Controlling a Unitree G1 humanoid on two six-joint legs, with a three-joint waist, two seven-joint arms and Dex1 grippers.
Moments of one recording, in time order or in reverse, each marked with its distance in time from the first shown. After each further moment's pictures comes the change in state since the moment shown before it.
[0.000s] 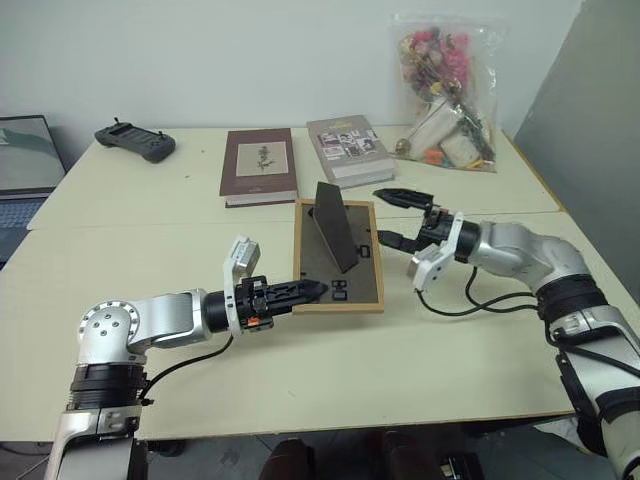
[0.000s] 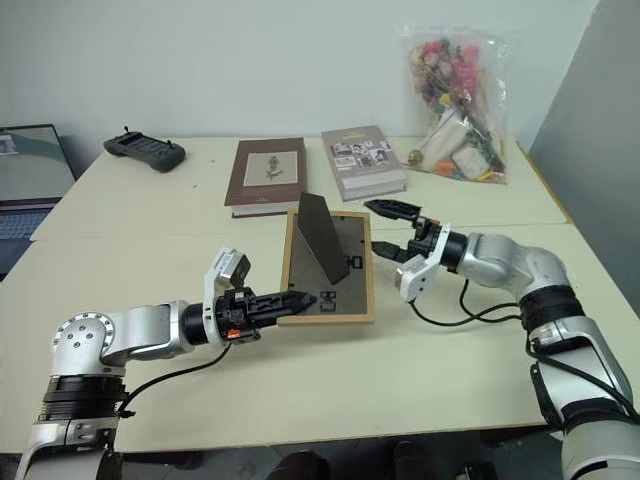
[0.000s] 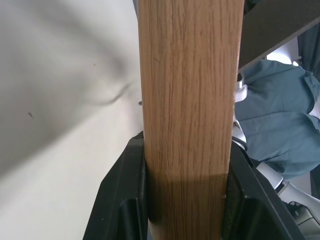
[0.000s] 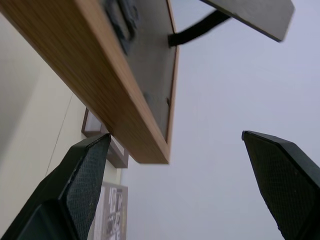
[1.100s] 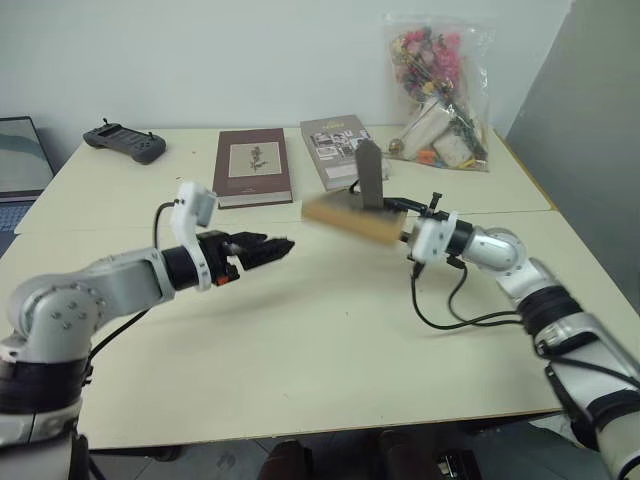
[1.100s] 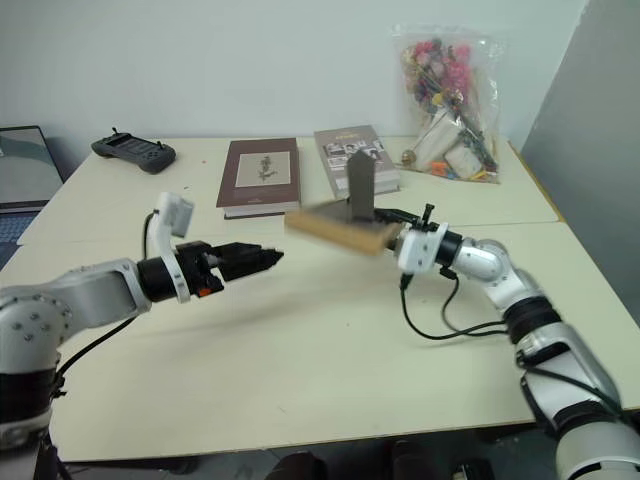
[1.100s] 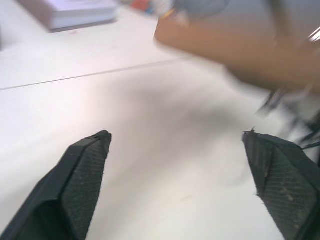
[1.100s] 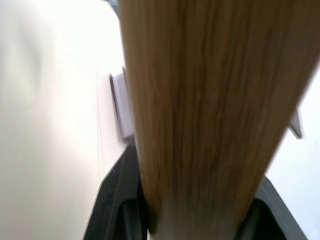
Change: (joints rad) left arm 0.063 0.300 -0.045 -0.428 0.794 -0.469 -0.256; right arm 0.085 0.067 0.076 -0.038 1.132 0.661 0.814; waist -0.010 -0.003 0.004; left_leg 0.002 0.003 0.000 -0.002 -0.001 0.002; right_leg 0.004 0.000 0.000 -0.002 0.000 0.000
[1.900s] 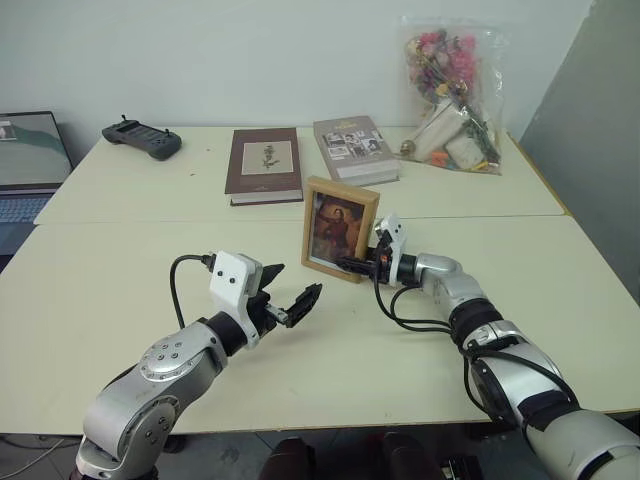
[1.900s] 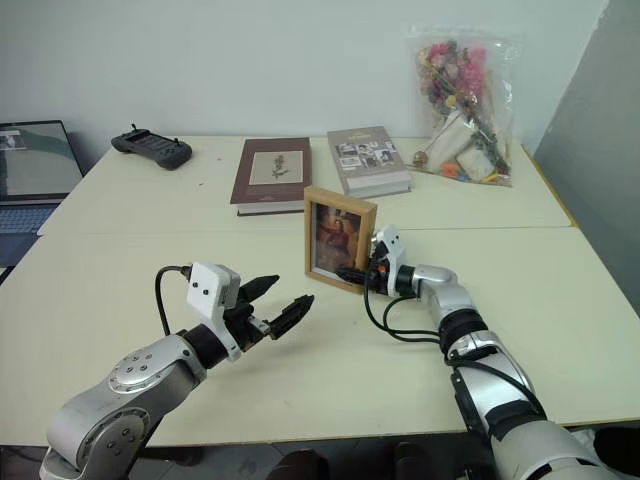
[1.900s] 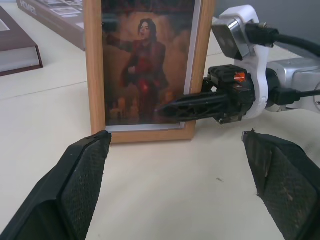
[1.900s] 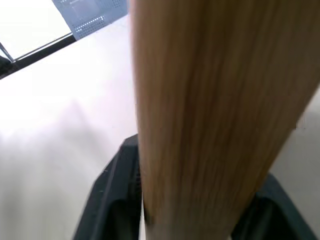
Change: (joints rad) left arm 0.325 -0.360 -0.060 -0.312 0.422 -0.216 0.108; right arm -0.055 0.338 -0.240 0.338 0.095 0.572 0.254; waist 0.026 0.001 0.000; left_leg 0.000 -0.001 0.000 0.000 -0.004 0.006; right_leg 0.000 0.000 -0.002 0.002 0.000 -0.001
